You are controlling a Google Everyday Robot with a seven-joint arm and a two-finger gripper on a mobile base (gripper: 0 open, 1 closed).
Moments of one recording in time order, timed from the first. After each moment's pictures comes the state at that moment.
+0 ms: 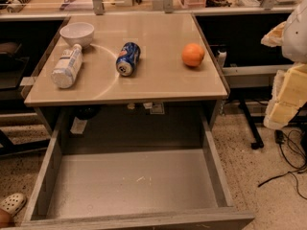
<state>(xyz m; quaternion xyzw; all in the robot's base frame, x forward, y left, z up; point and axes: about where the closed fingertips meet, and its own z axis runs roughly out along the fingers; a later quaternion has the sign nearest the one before) 0.438 -0.217 0.976 -0.60 0.78 -0.03 0.16</state>
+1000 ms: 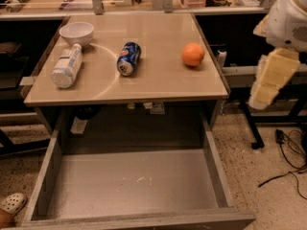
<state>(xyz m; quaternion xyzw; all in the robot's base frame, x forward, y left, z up) 0.479 -0.216 0.975 -0.59 0.79 -0.05 0.15</state>
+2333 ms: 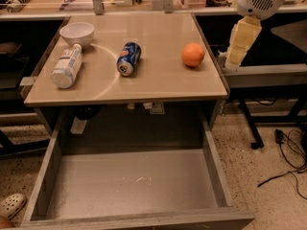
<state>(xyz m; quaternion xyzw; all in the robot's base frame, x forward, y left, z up) 0.597 -0.207 0.978 -0.58 0.80 -0.07 0.16</state>
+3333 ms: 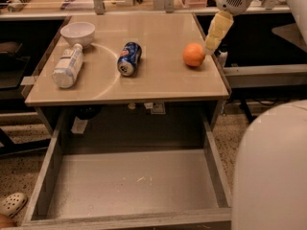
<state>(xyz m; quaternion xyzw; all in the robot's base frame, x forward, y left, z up) 0.692 -0.196 0.952 -0.53 0.82 -0.05 0.19</state>
